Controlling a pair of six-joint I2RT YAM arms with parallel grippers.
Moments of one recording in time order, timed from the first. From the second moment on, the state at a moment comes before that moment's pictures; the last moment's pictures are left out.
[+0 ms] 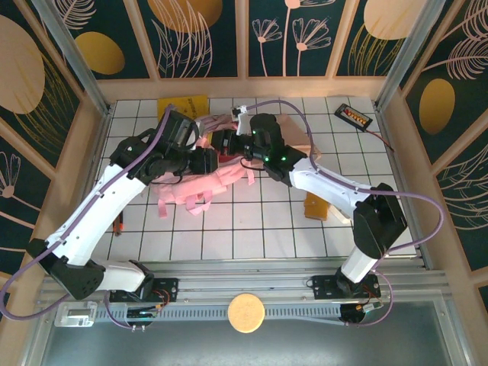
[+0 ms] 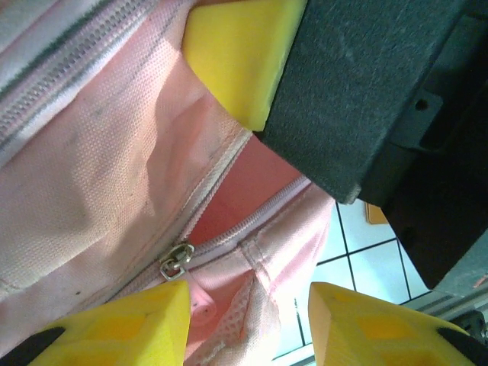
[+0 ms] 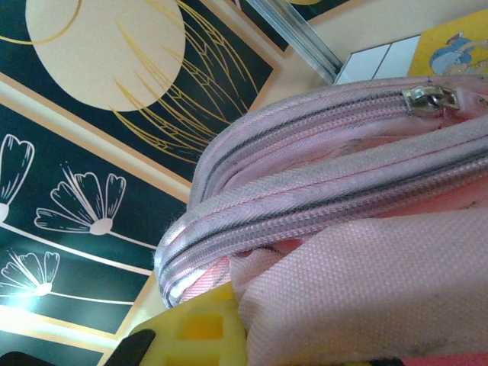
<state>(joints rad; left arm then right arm) -0.62 1.35 1.57 -1.11 0.08 -0.58 0.77 1.66 1.31 0.16 -0.36 0.75</state>
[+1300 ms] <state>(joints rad) -0.58 1.36 1.41 -1.06 0.02 -0.71 0.80 1.66 1.29 0.19 -0.34 0.76</state>
